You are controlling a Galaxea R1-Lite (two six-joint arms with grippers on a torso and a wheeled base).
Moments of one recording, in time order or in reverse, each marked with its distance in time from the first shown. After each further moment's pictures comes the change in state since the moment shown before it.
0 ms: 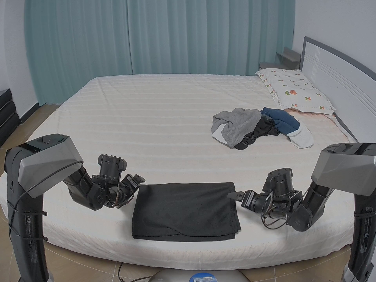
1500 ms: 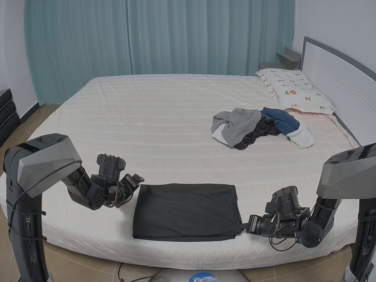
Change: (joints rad) left arm 0.005 -0.007 0.006 -0.002 0.001 0.001; right arm 0.056 -0.054 0.249 -0.057 0.056 -0.101
